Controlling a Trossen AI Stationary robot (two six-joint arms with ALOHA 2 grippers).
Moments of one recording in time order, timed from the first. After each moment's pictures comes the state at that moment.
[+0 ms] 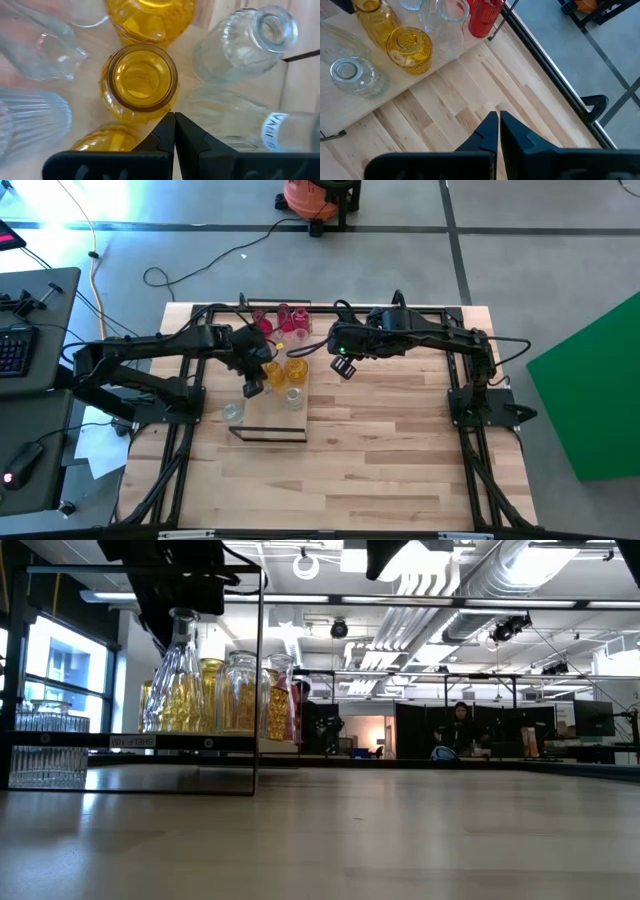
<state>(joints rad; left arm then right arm) 0.30 1.19 0.91 -0.83 0.15 -0.04 0.00 1.92 2.28 -1.57 0.47 0.52</state>
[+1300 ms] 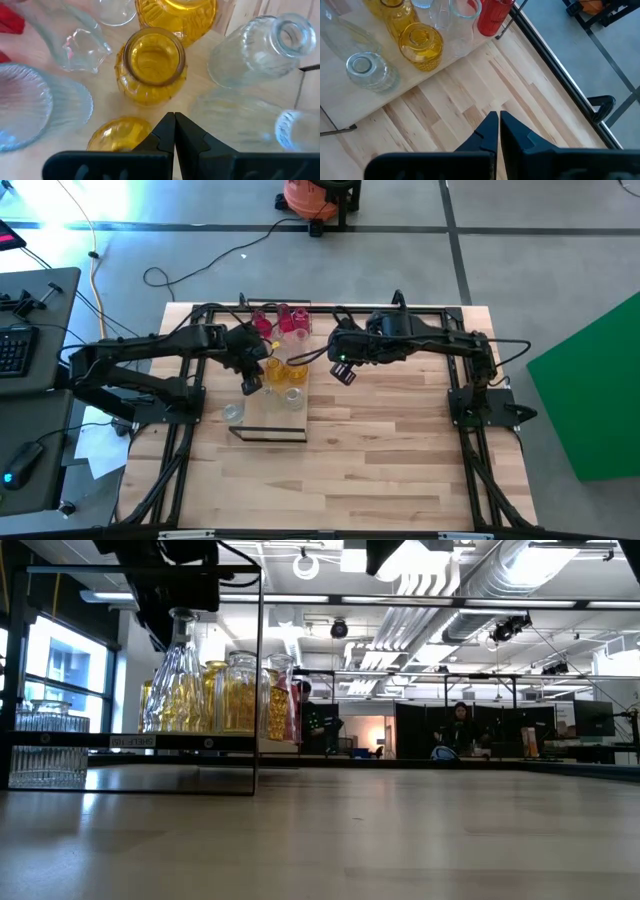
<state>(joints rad) 0.30 1.15 0.91 -0.85 0.07 -0.09 0.03 1.92 2.28 -1.57 0.46 0.54</state>
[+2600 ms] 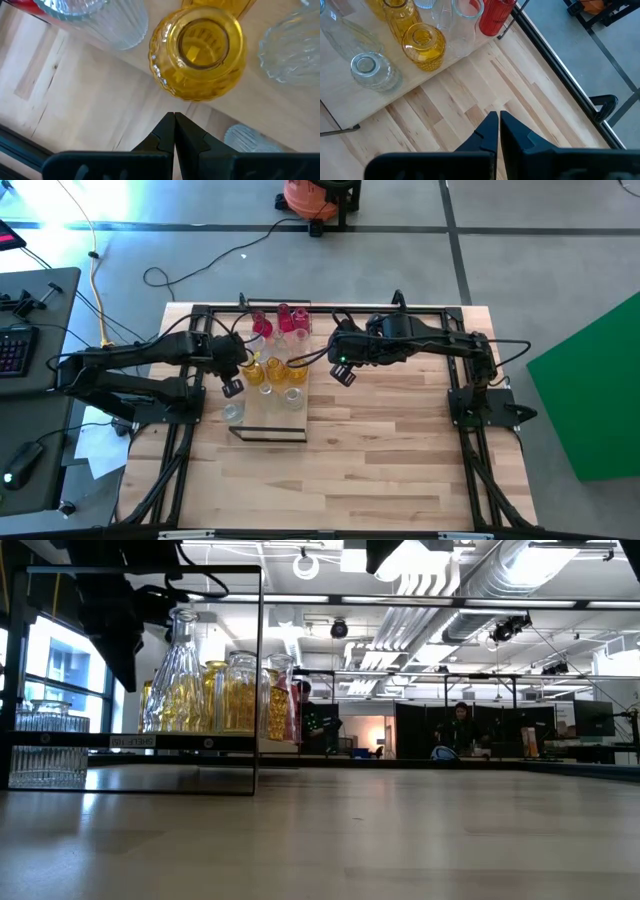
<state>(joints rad) 0.30 0.99 0.78 -1.04 -0.14 -0.13 0.04 1.92 2.28 -1.57 0.46 0.55</state>
